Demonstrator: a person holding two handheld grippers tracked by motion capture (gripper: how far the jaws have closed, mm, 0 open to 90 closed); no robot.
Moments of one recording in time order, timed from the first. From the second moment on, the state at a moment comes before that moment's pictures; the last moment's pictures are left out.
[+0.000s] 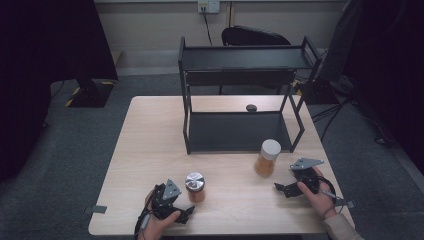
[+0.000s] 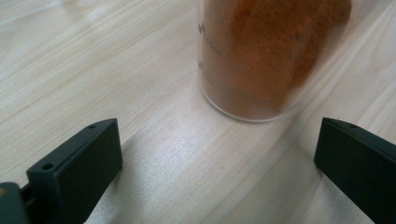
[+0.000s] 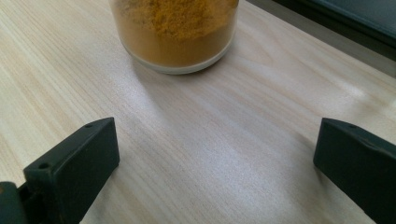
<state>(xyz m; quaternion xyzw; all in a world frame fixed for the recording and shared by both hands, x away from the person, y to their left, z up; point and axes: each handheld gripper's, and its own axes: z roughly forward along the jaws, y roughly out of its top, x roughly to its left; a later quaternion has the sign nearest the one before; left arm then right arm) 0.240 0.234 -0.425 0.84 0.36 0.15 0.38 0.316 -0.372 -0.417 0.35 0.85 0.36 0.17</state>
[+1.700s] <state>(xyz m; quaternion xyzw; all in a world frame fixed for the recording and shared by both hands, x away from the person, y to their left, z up) 0.265 0.212 -0.422 0.82 0.35 0.13 0.43 0.315 -0.372 -0.417 0.35 0.85 0.36 0.17</state>
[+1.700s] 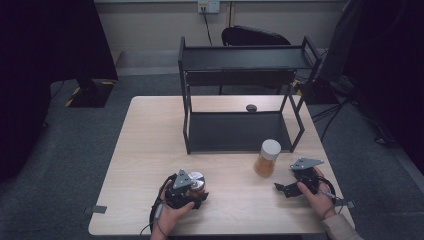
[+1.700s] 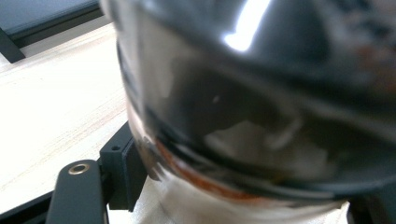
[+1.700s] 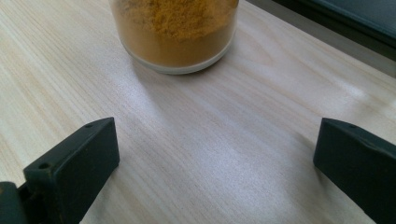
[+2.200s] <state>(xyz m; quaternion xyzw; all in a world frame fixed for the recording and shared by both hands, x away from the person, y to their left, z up) 0.277 0.207 -0.409 0.82 0.36 0.14 0.42 0.315 -0.372 -0.417 0.35 0.85 0.36 0.17</state>
